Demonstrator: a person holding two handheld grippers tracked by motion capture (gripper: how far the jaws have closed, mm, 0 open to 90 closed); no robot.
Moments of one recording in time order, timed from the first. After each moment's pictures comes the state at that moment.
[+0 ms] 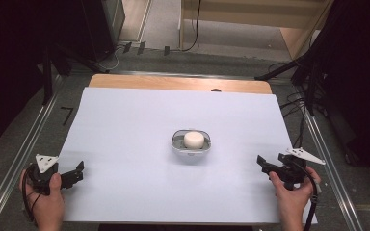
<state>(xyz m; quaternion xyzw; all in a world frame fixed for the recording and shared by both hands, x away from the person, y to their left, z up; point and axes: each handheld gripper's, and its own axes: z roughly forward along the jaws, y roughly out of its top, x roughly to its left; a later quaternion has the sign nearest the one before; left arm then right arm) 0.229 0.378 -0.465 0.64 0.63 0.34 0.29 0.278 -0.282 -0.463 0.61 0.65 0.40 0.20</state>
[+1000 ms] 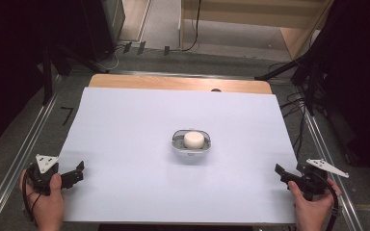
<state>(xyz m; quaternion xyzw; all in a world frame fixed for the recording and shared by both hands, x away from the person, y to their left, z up) 0.229 0.377 -0.465 0.64 0.63 0.34 0.29 0.253 -0.334 -0.474 0.63 0.64 0.39 0.21</state>
